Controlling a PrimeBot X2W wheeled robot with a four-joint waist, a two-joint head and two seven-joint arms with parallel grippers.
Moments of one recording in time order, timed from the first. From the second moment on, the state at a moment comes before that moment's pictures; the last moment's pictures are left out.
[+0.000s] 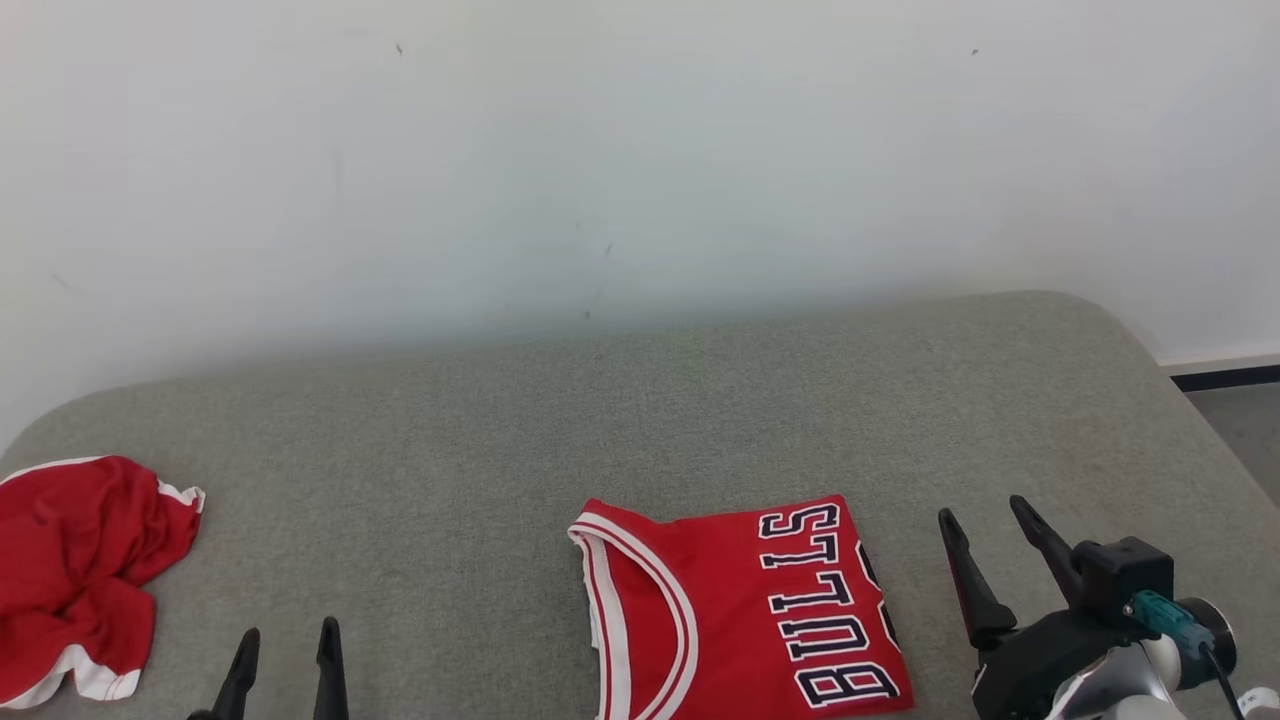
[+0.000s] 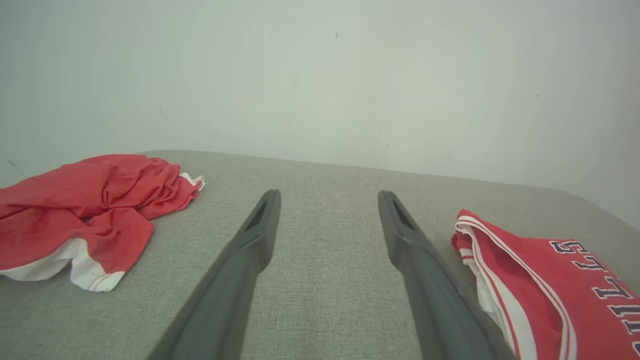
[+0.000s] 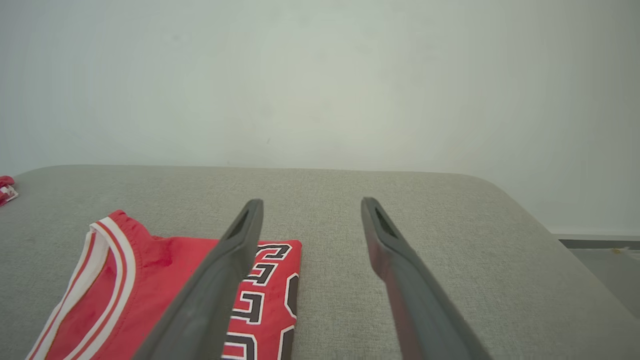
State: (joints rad) left arm 0.04 0.05 0.09 0.23 -0.18 -0.10 -0.26; right arm -0.17 -0.22 0.15 0.35 0.24 0.13 -0.08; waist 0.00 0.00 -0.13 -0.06
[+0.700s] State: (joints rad) left arm 0.07 0.05 0.14 0.24 -0.17 -0.11 -0.26; right arm -0.17 -0.24 0.17 0.52 0.31 0.13 -0.21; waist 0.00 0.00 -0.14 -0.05
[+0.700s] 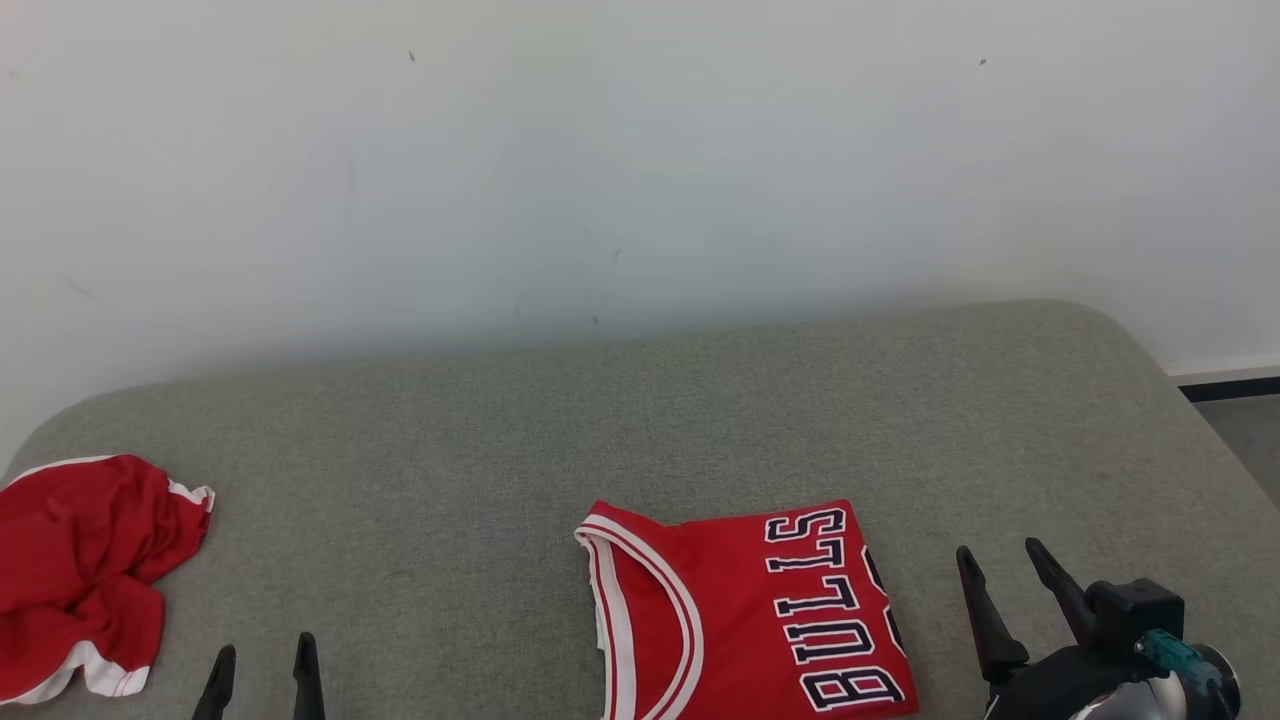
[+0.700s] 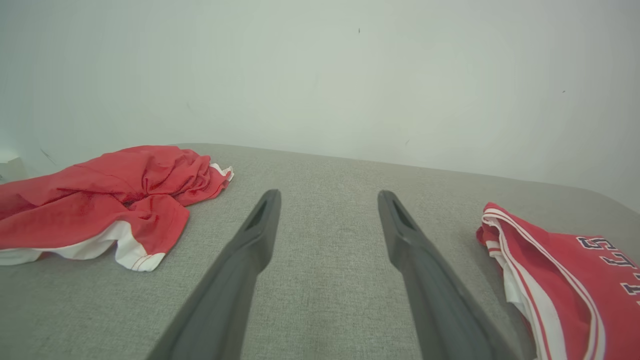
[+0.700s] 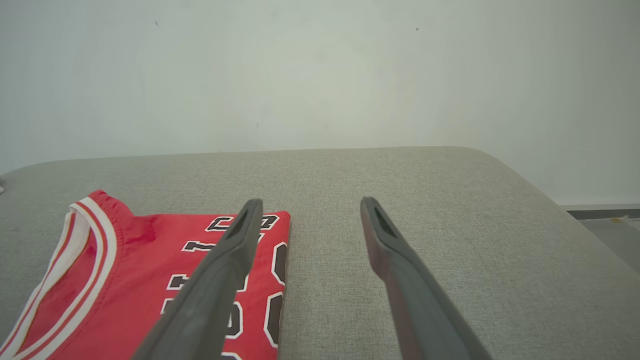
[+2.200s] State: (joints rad) left arm 0.02 0.05 0.03 0.20 -0.18 -0.09 -0.26; right arm -0.45 -0.22 0.26 0.81 0.50 0.13 0.30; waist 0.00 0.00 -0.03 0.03
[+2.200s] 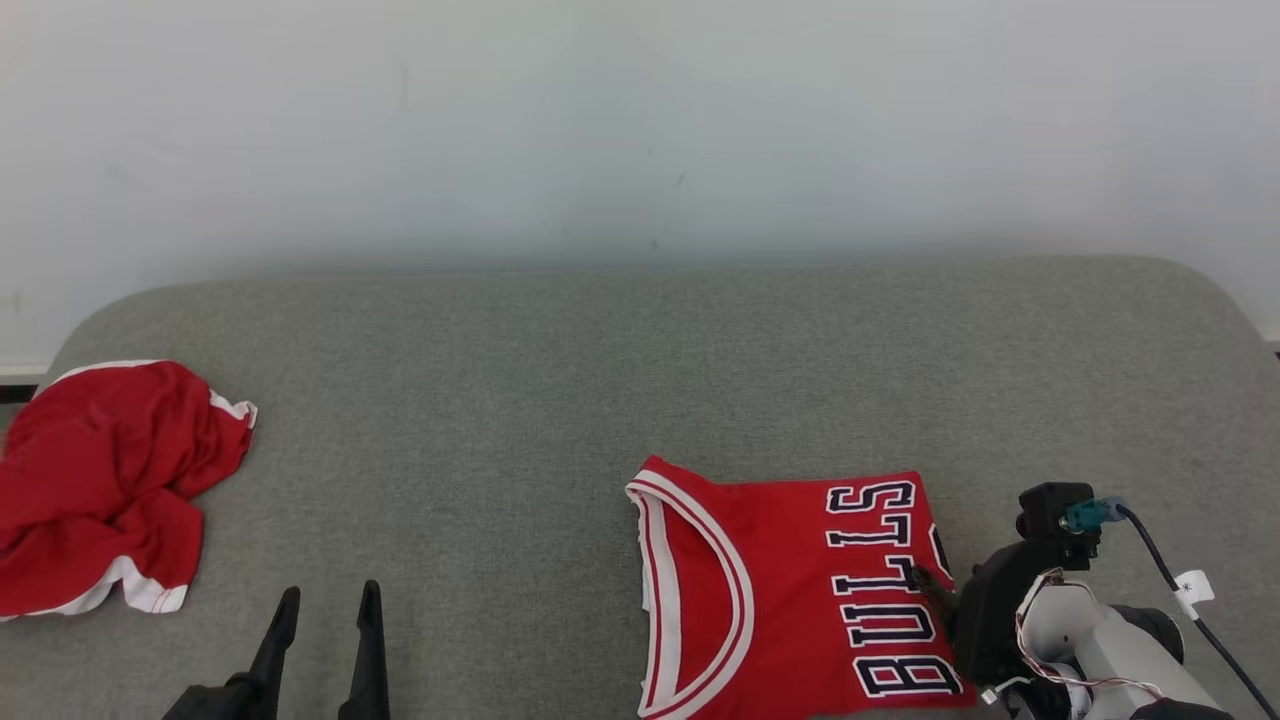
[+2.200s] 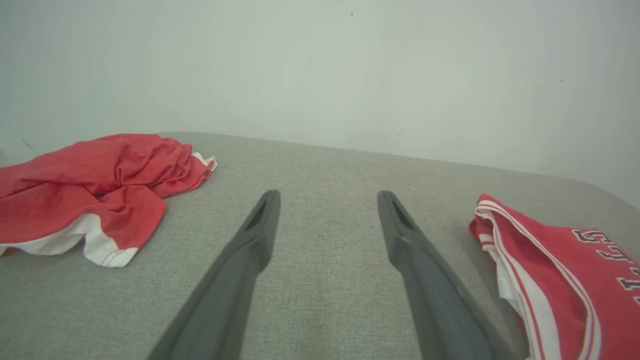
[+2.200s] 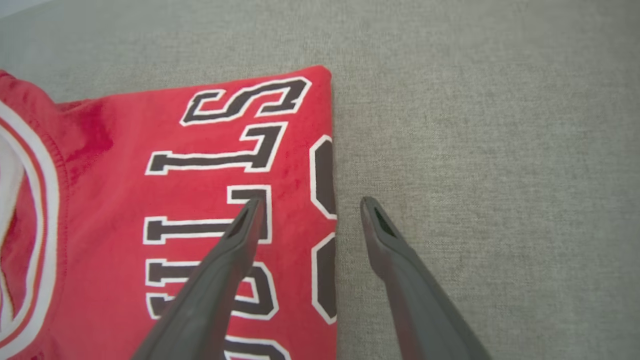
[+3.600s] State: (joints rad) left arm -0.19 0.13 0.01 0.09 -0.11 -0.12 -0.26; right arm -0.96 -0.49 0.45 0.90 0.32 0.13 0.30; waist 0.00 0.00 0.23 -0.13
